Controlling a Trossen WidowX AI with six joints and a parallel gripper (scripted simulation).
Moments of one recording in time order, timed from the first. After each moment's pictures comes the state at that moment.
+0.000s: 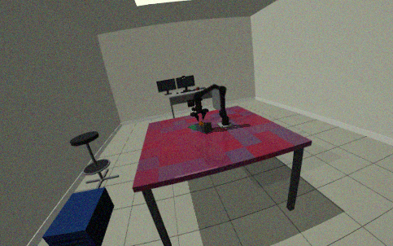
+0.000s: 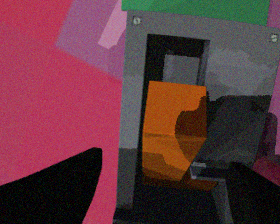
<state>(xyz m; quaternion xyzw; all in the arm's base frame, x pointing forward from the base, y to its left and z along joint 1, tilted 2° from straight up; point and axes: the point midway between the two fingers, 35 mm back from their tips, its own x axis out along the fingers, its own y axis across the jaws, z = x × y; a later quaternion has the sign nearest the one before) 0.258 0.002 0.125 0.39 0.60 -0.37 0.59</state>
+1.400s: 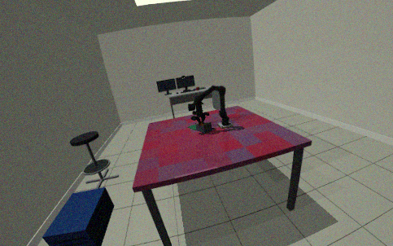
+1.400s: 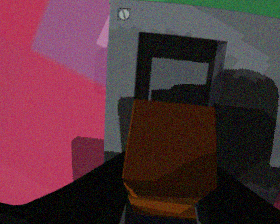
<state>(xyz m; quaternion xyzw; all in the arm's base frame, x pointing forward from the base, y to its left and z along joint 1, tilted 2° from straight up) 0.257 0.003 0.086 0.39 0.60 -0.37 0.59</state>
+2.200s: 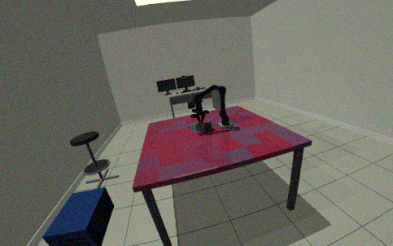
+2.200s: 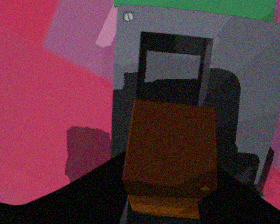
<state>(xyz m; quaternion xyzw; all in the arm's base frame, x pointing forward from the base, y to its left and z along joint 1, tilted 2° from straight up) 0.257 0.002 0.108 0.39 0.60 -0.37 0.59</state>
